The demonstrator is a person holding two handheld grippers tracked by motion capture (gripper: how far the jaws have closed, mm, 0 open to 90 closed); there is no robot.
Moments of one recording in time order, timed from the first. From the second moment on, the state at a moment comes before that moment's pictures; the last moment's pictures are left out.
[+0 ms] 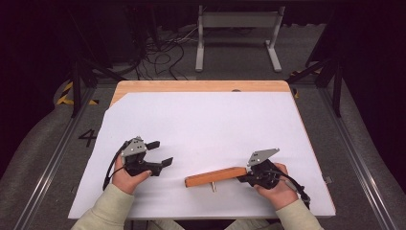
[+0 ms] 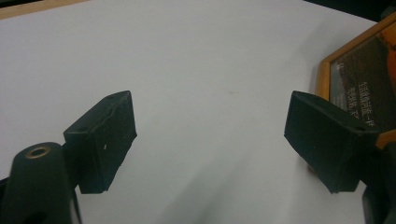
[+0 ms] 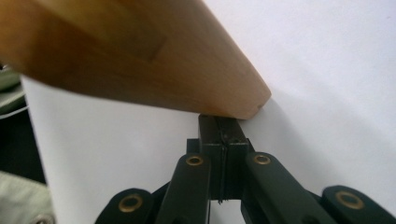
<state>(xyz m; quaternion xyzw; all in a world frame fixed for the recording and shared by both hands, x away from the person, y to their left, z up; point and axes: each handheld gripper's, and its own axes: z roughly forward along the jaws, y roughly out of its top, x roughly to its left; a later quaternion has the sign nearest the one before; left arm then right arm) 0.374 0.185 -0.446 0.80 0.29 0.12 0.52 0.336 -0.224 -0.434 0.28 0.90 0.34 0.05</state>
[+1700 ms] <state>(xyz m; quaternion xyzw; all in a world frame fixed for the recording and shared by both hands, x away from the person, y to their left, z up) 0.359 0.213 -0.452 0.79 0.31 0.13 0.51 0.453 -0.124 -0.426 0.28 0.89 0.34 0.02</state>
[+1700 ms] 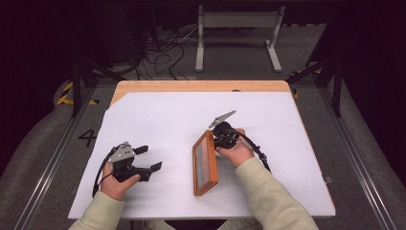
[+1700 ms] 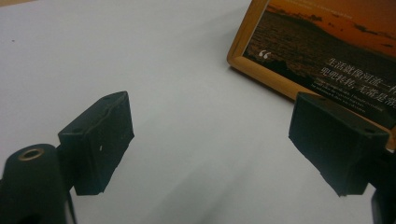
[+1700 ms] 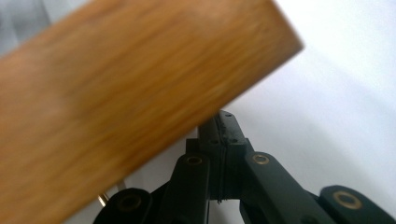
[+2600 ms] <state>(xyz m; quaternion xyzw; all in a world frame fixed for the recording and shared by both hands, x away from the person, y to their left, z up) 0.364 0.211 -0.453 0.79 0.32 0.12 0.50 0.431 -0.138 -0.393 0.28 0.90 0.33 0.09</state>
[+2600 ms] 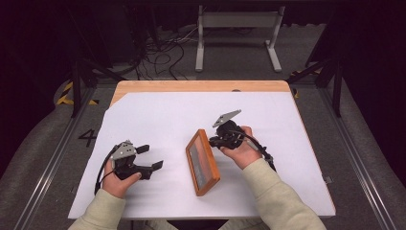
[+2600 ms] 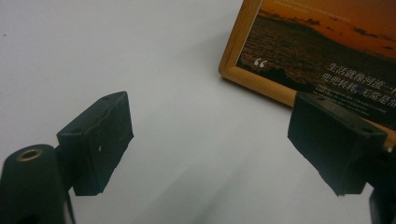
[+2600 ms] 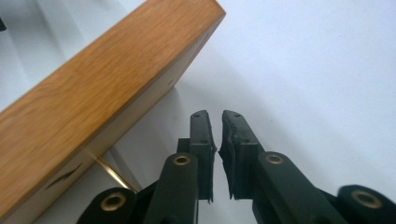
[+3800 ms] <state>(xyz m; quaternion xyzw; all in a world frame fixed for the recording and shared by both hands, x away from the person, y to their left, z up) 0.364 0.211 -0.454 0.80 0.32 0.12 0.50 0.393 -0.121 -0.337 0.35 0.89 0.29 0.07</state>
